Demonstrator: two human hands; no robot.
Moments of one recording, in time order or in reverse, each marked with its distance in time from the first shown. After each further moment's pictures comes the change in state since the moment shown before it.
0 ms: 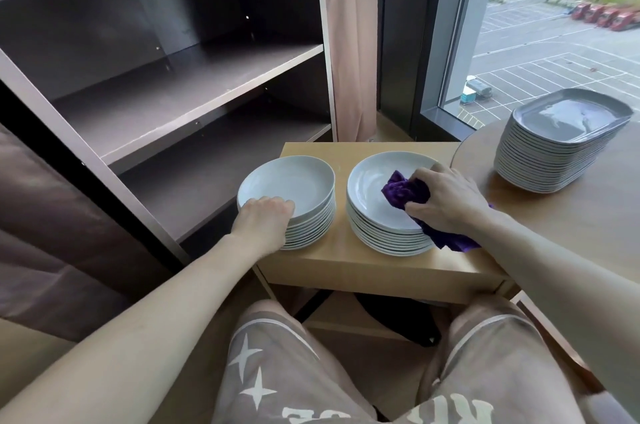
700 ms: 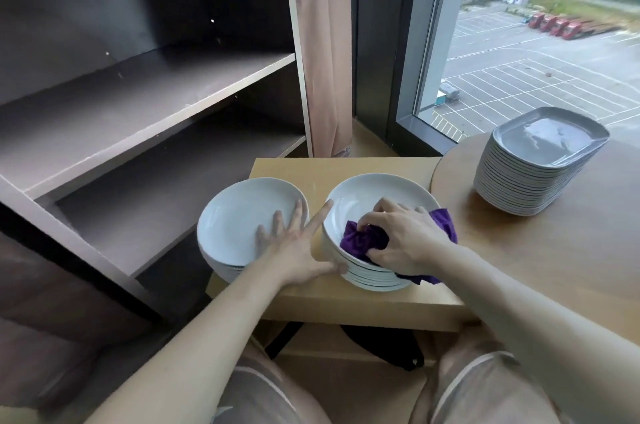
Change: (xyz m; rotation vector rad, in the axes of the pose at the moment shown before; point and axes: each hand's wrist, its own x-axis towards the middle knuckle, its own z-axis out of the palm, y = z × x) left_hand 0.068 0.065 0.021 -0.396 -0.246 -0.012; right_hand 0.014 -0.021 0.012 -0.031 -0.193 -0.193
